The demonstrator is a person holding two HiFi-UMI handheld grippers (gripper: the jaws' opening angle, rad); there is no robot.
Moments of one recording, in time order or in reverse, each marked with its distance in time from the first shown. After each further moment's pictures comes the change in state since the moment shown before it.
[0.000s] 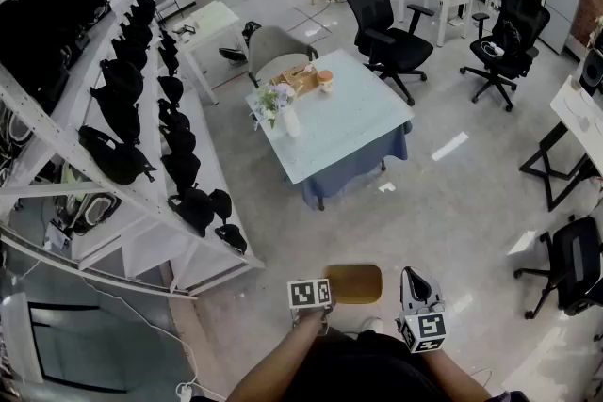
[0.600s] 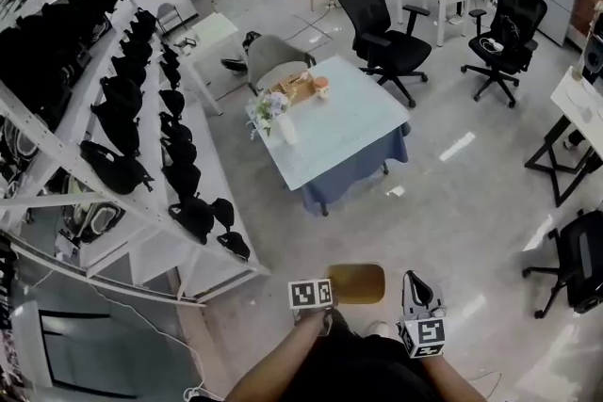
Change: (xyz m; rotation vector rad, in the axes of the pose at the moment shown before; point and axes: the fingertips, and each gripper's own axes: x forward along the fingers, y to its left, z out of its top) left arm 0.007 -0.039 0.006 0.029 -0.017 0.005; right arm -0.024 -0.036 -0.005 0.000 -0.025 -0.032
